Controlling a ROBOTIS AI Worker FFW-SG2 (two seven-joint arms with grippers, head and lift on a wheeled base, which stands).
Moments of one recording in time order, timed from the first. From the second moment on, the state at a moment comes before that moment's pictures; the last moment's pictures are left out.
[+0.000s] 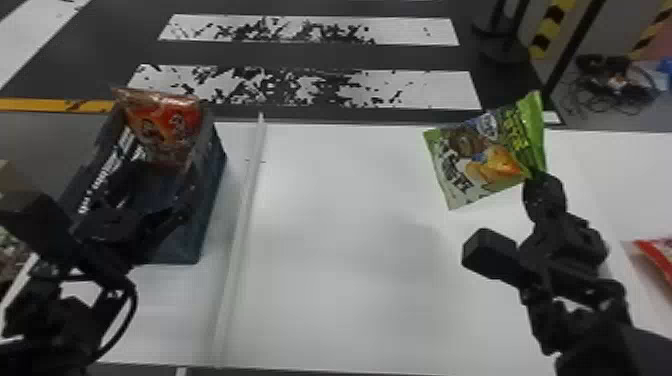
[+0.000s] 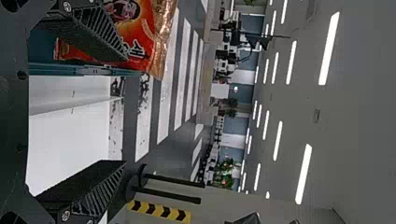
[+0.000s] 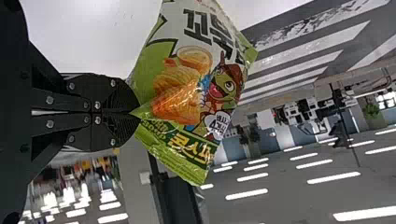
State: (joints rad) left arm 0.42 0.00 0.28 -2.06 0.19 0.18 -0.41; right arm 0.35 -0.45 0.41 -2.09 1.01 0.78 -0.10
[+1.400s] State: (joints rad) left arm 0.42 0.00 0.30 -2.07 0.21 0.19 -0.42; right arm 0.47 -0.57 0.33 -2.21 0.79 0.43 0.48
